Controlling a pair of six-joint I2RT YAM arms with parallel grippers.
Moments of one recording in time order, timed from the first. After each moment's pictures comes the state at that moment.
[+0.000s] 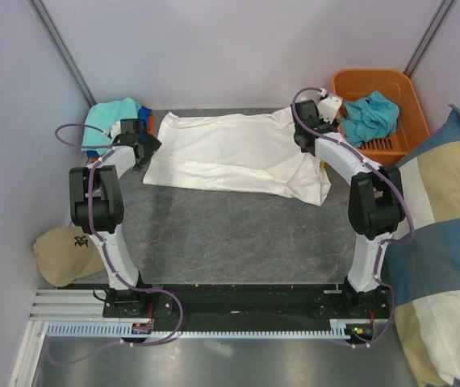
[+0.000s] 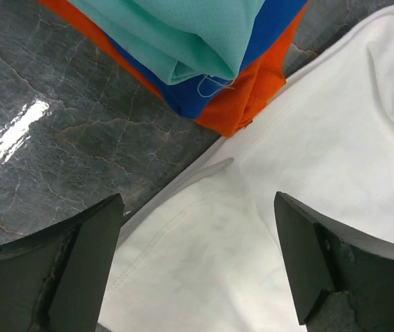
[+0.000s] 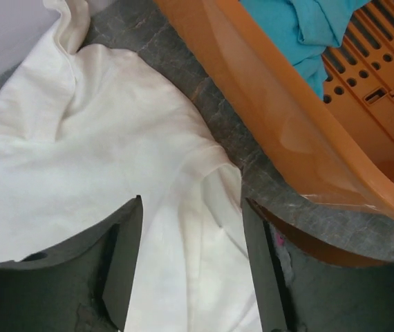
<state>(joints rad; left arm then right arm) 0.05 1.99 1.36 -0.20 -0.18 -0.80 0.30 1.96 1.57 -0.37 0.76 0.64</state>
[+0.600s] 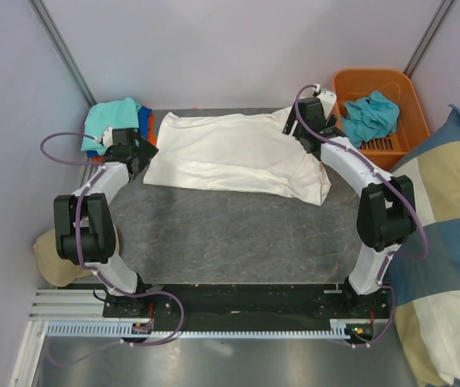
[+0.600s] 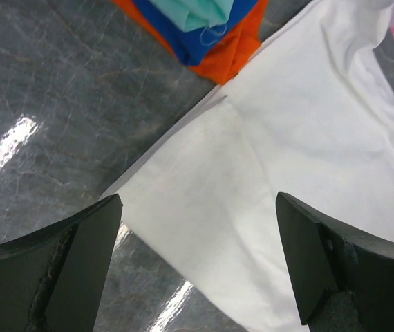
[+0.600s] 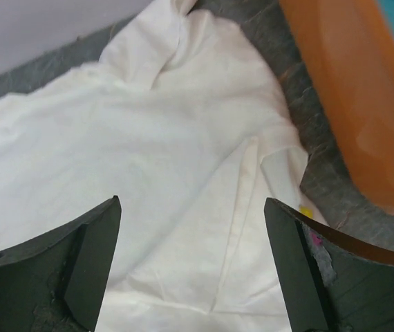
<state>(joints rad) 0.05 1.69 1.14 -0.19 -0.17 -0.79 0.31 1.84 1.53 -0.28 0.49 0.51</state>
